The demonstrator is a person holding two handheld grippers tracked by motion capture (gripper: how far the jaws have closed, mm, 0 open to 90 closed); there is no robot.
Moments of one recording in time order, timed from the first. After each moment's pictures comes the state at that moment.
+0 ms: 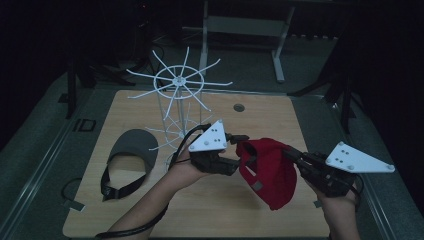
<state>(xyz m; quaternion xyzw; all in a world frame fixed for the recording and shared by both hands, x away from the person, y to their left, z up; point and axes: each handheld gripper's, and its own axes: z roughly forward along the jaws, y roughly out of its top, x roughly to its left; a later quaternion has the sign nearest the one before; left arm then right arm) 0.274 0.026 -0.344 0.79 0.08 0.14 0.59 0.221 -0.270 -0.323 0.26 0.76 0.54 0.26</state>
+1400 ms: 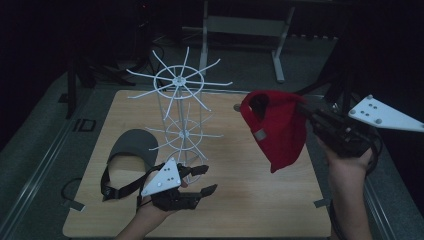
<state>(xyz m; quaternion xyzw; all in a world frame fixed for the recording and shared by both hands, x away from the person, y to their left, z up) 0.210 0.099 -0.419 0.76 0.18 0.13 0.60 0.256 -0.265 -0.243 0.28 0.70 0.57 0.32</state>
